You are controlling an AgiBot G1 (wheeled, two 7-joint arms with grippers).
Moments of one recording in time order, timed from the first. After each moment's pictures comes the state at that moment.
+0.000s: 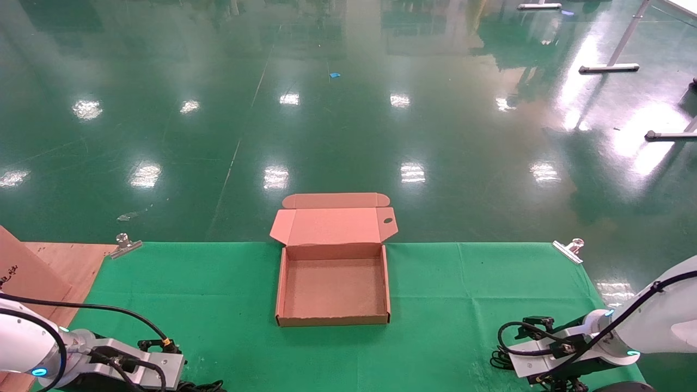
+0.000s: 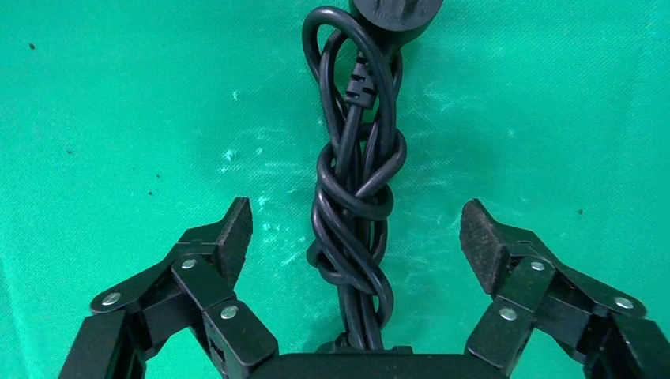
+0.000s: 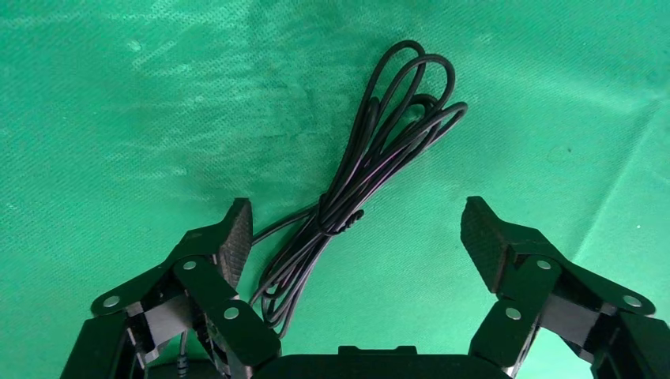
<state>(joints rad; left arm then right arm) -1.59 1.08 0.86 -0.08 1.81 1.21 0.60 1.60 -1.18 -0.80 0.06 -2.01 -1.02 -0.65</state>
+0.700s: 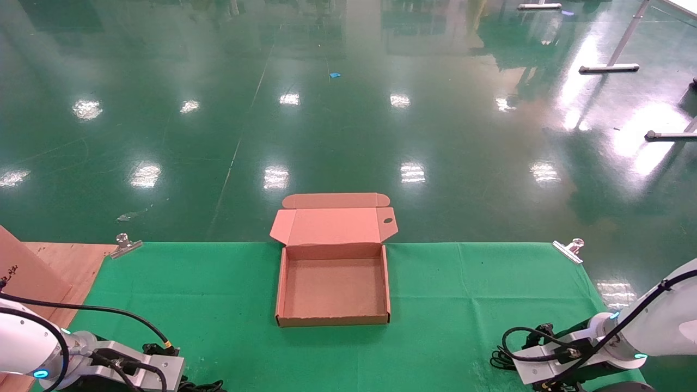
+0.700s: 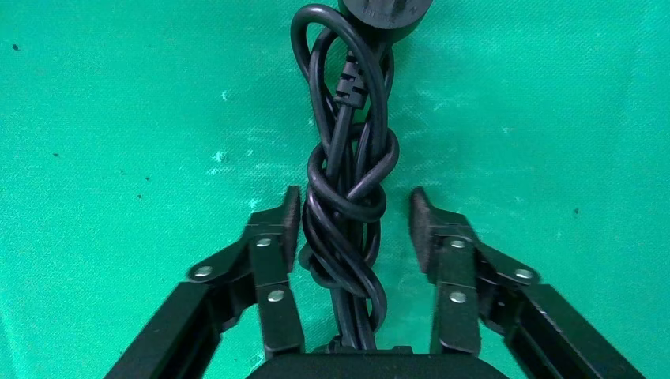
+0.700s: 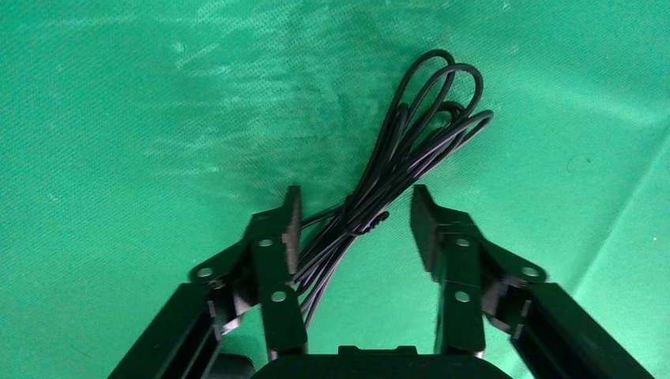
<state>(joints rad) -1.60 1.09 0.85 -0.03 1.80 1.20 0.63 1.62 -1.19 -0.79 0.02 -2.00 -1.04 -0.71</state>
